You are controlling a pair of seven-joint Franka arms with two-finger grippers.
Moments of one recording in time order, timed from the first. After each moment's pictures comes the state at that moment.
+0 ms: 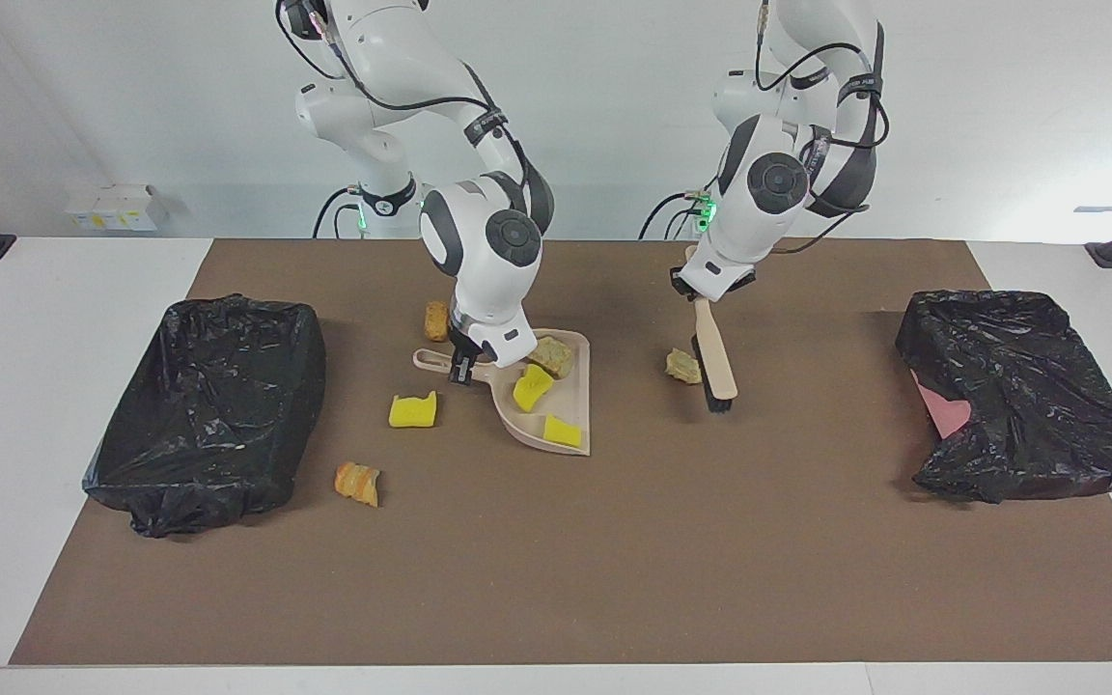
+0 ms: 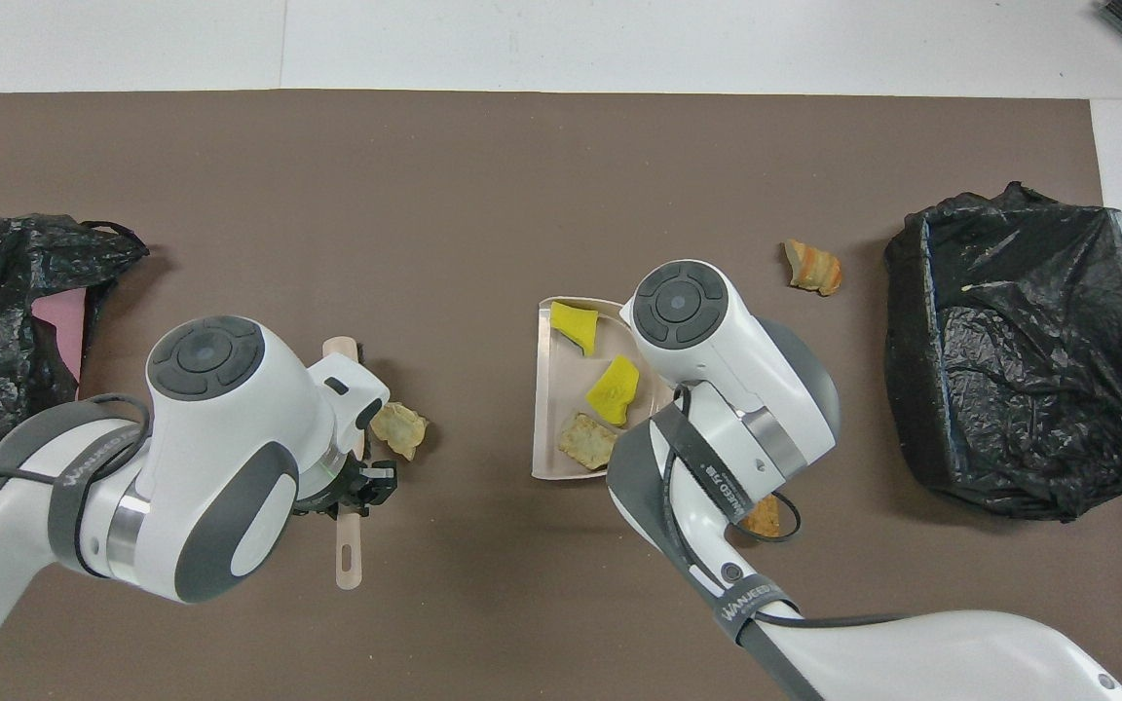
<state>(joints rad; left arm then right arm) -0.37 -0.07 -0.05 -2.20 -0.13 1.81 -0.47 0.45 0.31 0.01 -1.83 -0.26 1.91 -0.89</state>
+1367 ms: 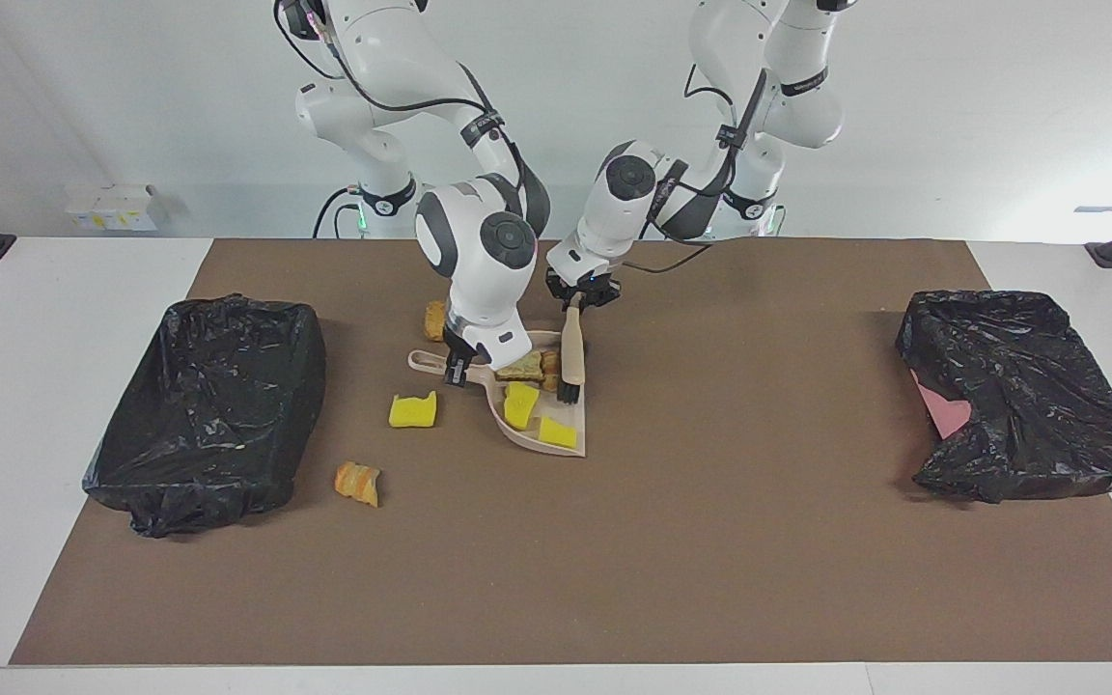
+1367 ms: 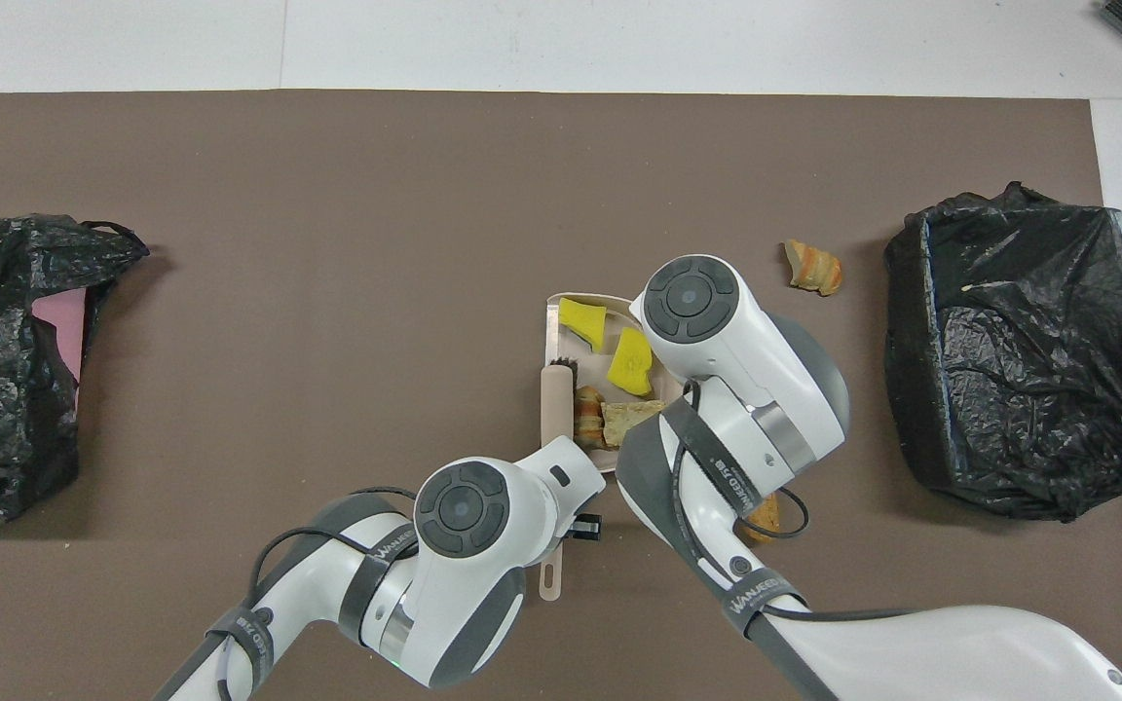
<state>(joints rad) -0.70 0.12 -0.12 -2.23 -0.34 2.38 -0.43 0.44 0.31 0.01 -1.83 -0.27 1.91 -0.89</state>
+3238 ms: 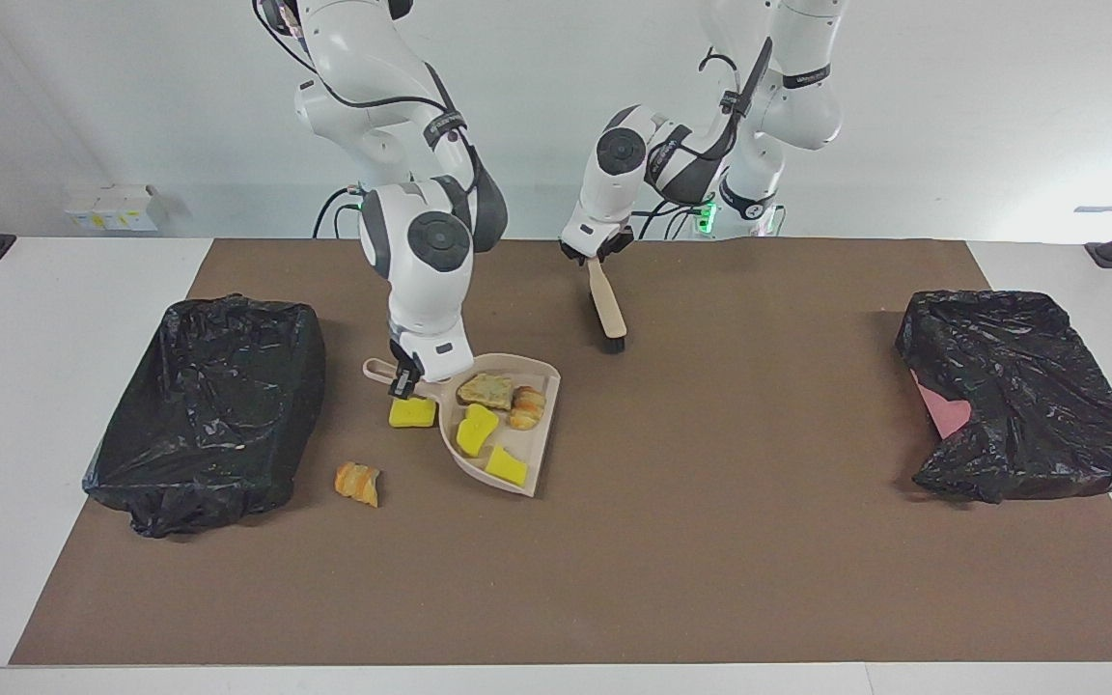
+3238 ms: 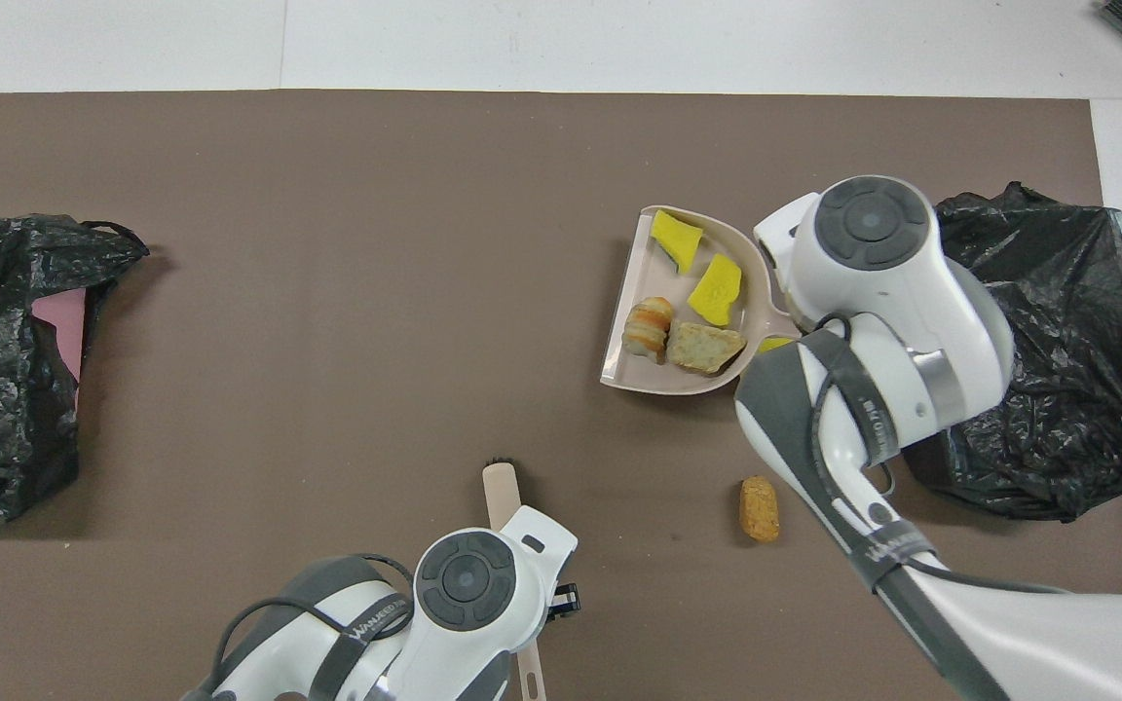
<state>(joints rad) -0.76 -0.04 -0.11 -2.36 -0.33 2.17 -0.82 0.23 0.23 0.00 -1.79 -0.27 1.92 -0.90</state>
